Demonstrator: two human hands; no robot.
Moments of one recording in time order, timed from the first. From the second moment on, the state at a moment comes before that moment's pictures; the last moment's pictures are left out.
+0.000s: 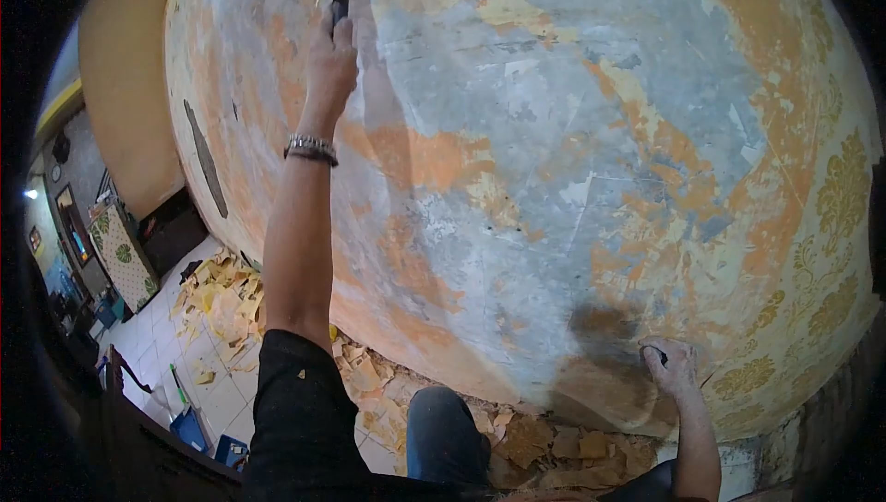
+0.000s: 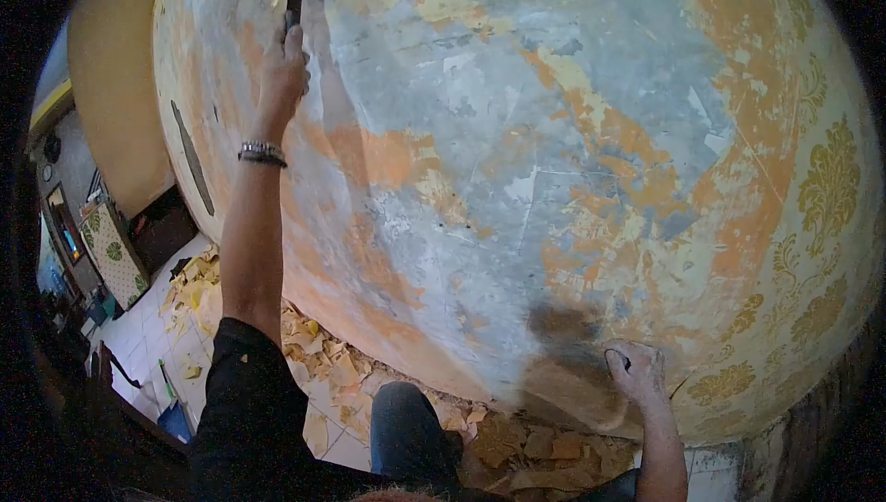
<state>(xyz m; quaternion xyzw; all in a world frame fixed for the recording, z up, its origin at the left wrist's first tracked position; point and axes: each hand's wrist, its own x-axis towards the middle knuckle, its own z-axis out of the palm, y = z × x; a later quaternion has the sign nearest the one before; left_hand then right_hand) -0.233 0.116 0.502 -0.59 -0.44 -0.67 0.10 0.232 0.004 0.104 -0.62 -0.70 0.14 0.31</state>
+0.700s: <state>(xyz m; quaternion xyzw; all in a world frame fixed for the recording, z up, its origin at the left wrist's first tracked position) -0.244 0.085 0.339 -0.62 -0.40 -0.67 0.07 0.239 0.001 0.111 -0.60 -0.75 0.07 0.26</state>
